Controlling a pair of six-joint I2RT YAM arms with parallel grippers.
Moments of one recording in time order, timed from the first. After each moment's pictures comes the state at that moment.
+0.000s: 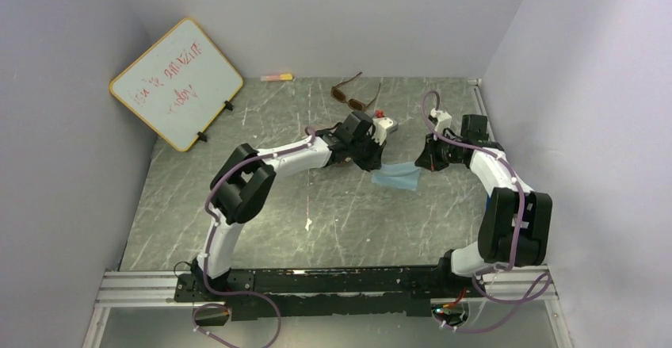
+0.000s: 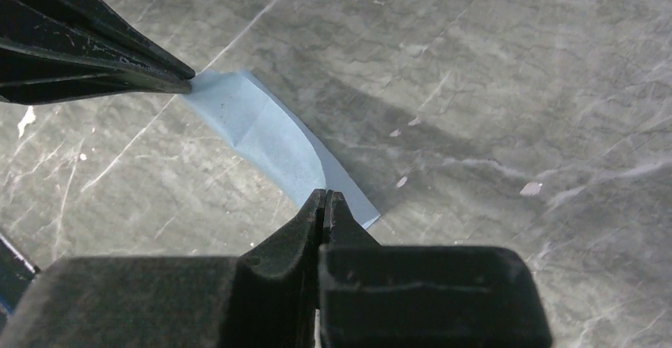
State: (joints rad) left arm -0.84 2.09 1.60 -0.19 0.31 -0.14; right arm -0.15 1.44 0.91 -0.47 -0.70 -0.37
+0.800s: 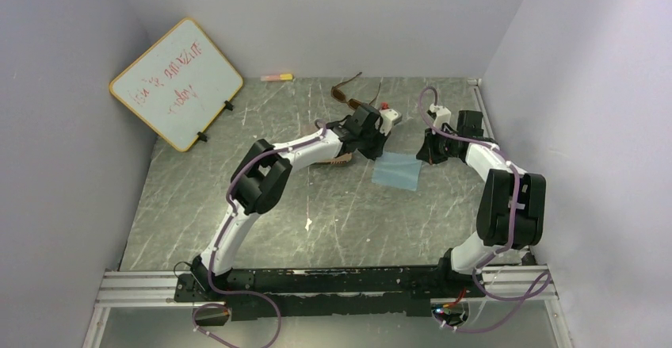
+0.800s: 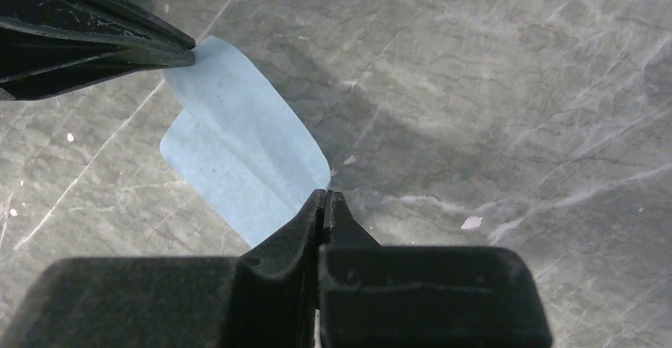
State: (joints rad) left arm -0.82 2.31 1.86 -0.25 0.19 -0.09; right arm -0.14 1.58 0.95 -0.31 -0.60 -0.31
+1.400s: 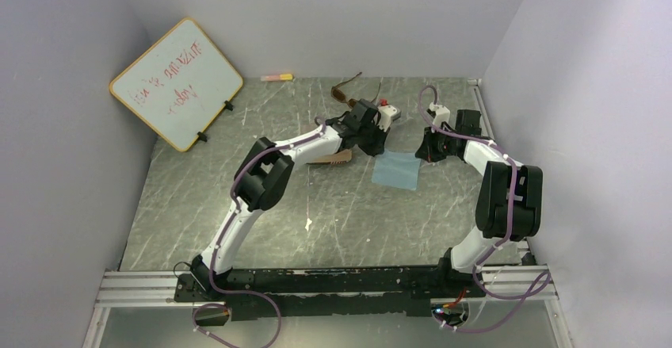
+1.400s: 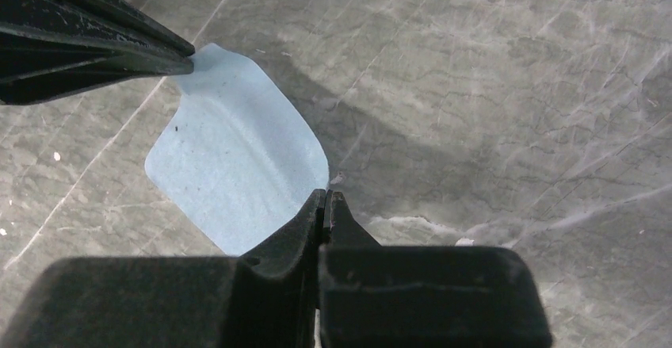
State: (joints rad) left arm -0.79 2.36 1.93 -0.25 0.26 -0.09; right arm -0.14 1.65 0.97 -0.26 -0.60 -0.28
